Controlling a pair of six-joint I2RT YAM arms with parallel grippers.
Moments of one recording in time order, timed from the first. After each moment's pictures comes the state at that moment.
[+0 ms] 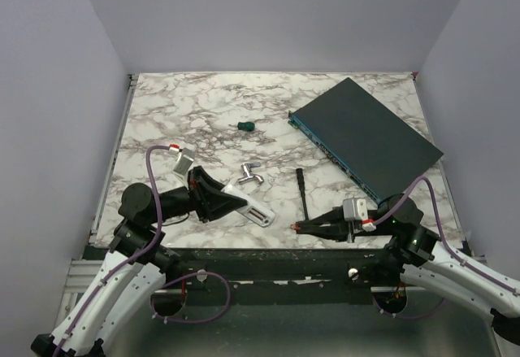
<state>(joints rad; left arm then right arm) -0.49 0.43 0.52 0.10 0.80 -0.77 0.95 0.45 0.38 0.18 -0.66 -0.16</state>
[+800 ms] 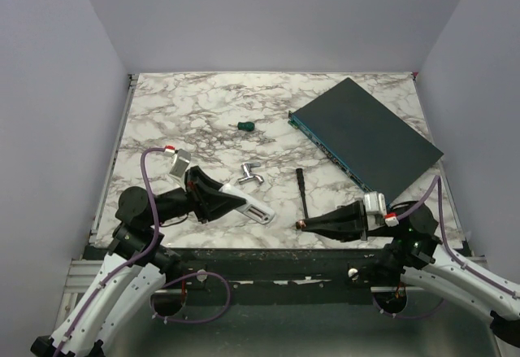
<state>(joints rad) -0.50 0.40 0.52 0.13 0.78 -0.75 0.95 0.41 0.36 0.37 -0.64 0.02</state>
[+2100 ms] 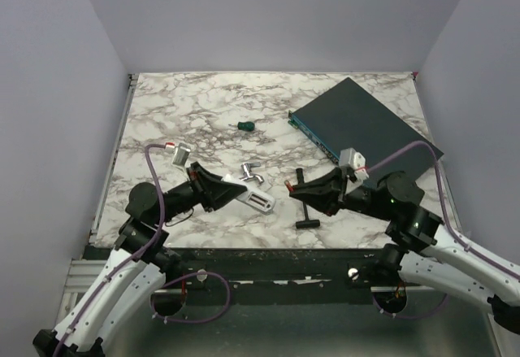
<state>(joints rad) -0.50 0.41 0.47 0.14 0.62 -0.84 0.95 0.59 0.57 0.19 -0.35 0.12</state>
